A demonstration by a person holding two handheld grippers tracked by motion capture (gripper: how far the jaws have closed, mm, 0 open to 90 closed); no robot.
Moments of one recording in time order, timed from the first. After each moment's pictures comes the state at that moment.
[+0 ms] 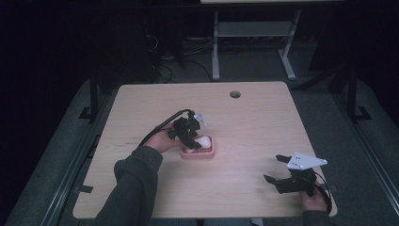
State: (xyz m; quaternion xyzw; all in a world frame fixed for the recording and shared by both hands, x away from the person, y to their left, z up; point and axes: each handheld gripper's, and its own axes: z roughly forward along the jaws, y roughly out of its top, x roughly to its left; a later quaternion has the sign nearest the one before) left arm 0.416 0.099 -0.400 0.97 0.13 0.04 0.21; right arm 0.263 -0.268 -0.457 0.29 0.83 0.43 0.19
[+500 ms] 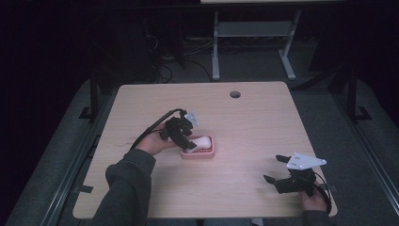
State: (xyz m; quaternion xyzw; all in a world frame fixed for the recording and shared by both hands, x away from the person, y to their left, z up) left arm 0.403 0.119 -0.385 0.96 0.14 0.05 0.22; right arm 0.262 -0.266 -0.457 0.30 0.83 0.42 0.19
